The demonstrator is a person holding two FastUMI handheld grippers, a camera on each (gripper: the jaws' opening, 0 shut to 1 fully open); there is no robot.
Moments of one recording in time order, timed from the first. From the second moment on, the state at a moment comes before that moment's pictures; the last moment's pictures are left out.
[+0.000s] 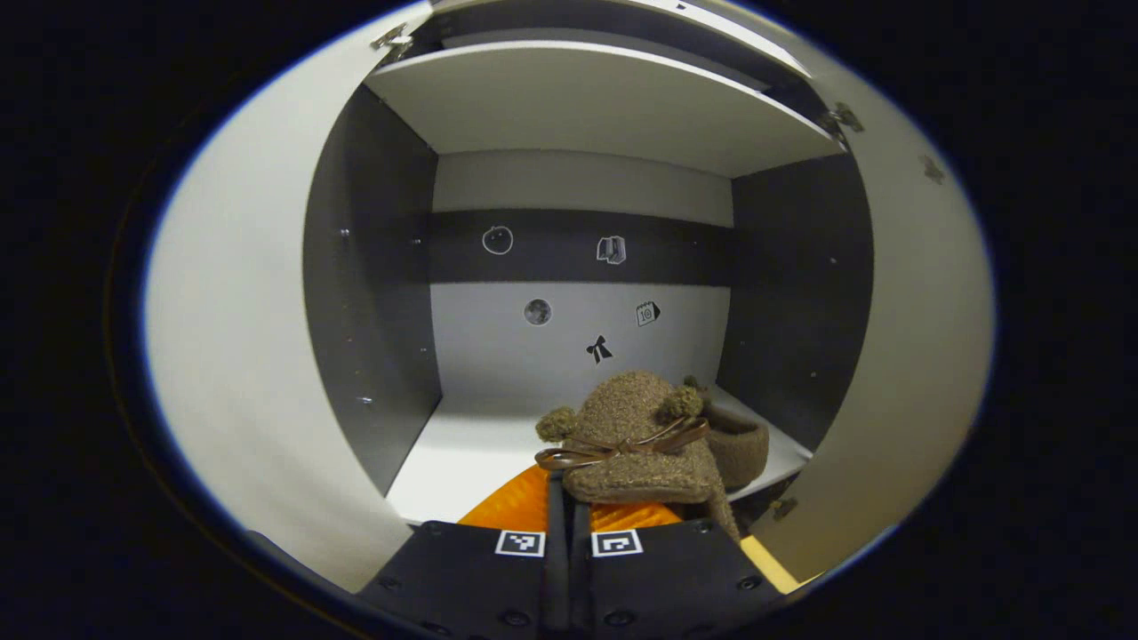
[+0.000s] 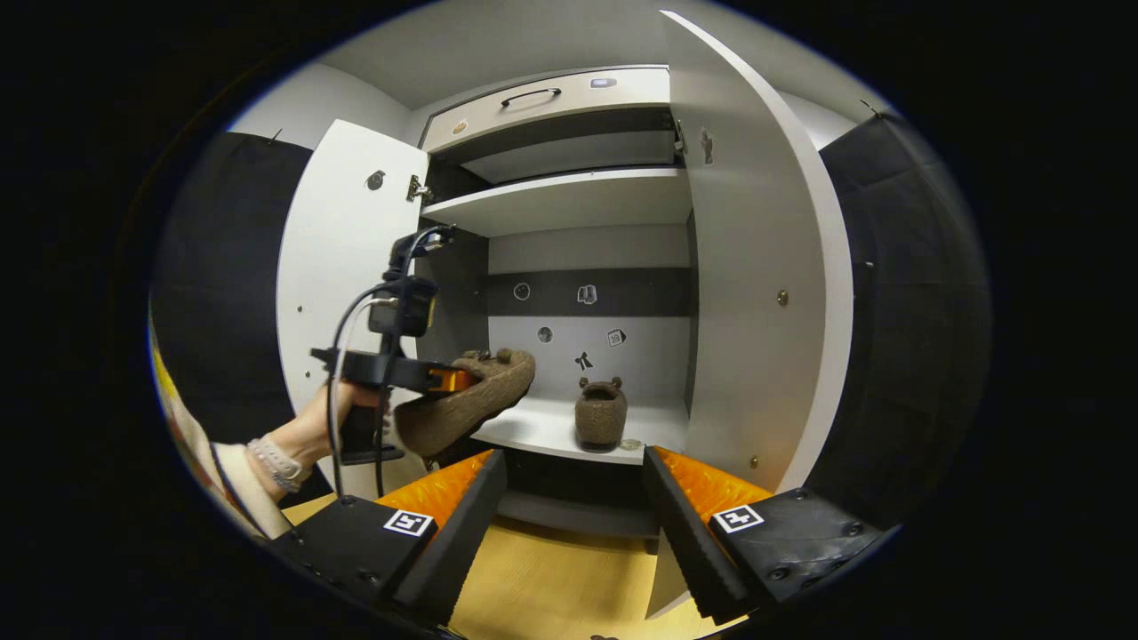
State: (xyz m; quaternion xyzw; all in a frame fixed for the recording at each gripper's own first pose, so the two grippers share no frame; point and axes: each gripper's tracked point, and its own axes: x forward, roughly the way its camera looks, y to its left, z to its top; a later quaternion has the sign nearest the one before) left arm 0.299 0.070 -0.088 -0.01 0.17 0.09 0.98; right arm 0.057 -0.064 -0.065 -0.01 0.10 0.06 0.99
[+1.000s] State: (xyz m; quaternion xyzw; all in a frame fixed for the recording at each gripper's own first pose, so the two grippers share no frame) left arm 0.406 0.143 -0.140 0.11 0.26 0.13 0.95; right arm 0.051 -0.061 -0.062 0.01 0.11 0.12 0.99
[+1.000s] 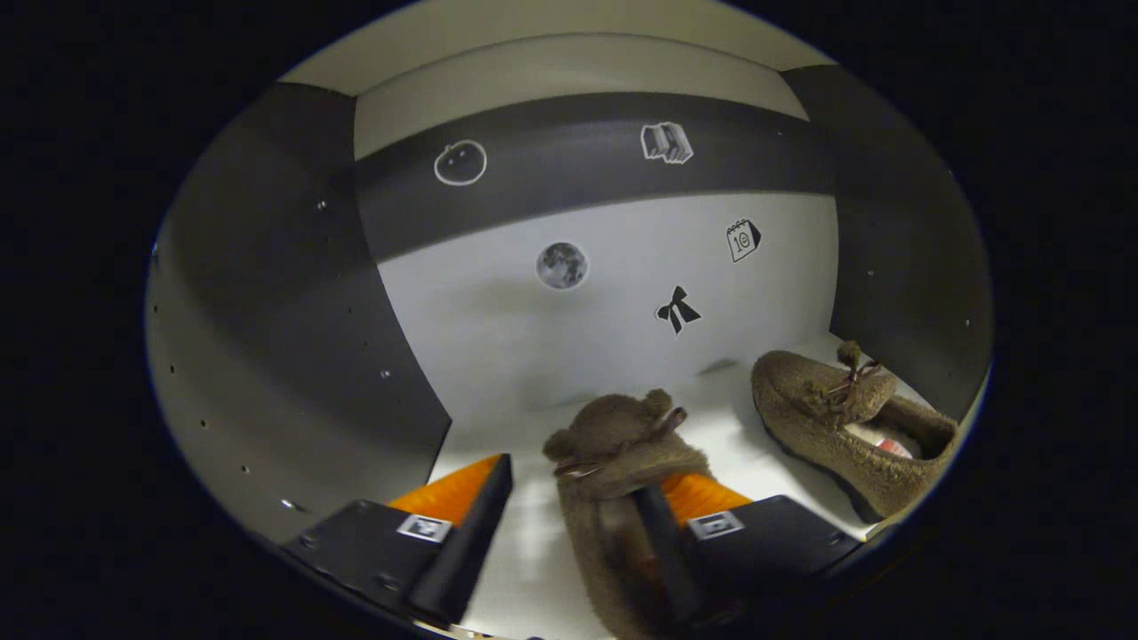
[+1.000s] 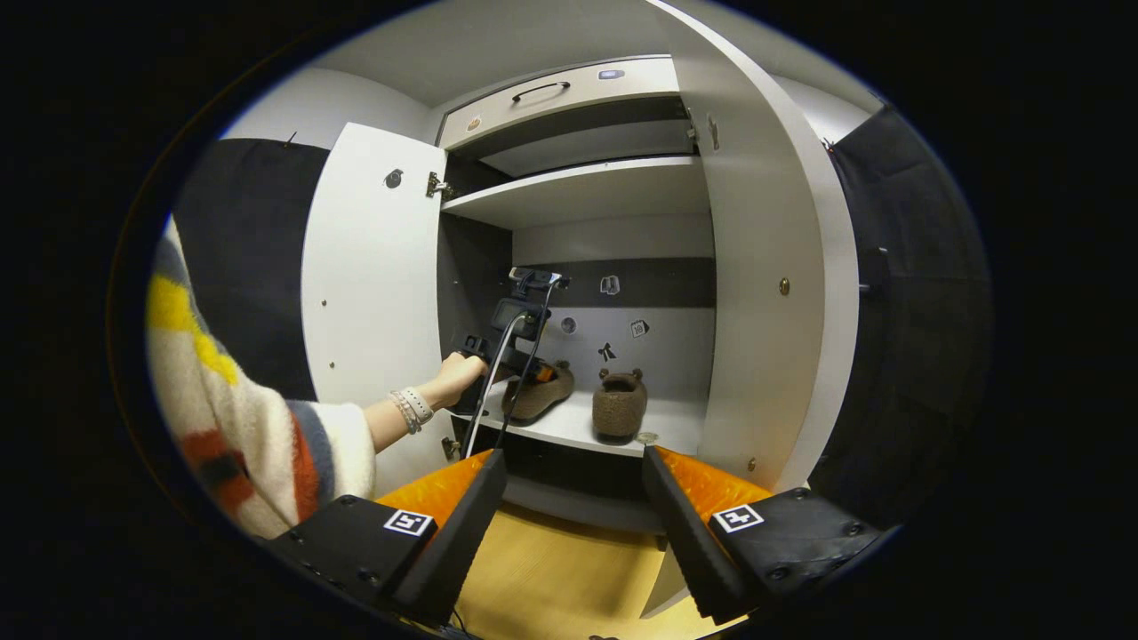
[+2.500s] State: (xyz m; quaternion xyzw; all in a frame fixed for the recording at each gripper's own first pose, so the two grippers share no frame) left arm 0.035 -0.027 0.068 -0.02 -0.05 0.01 1.00; right arm 0.027 -0.225 0.007 0.01 0.03 0.03 1.00
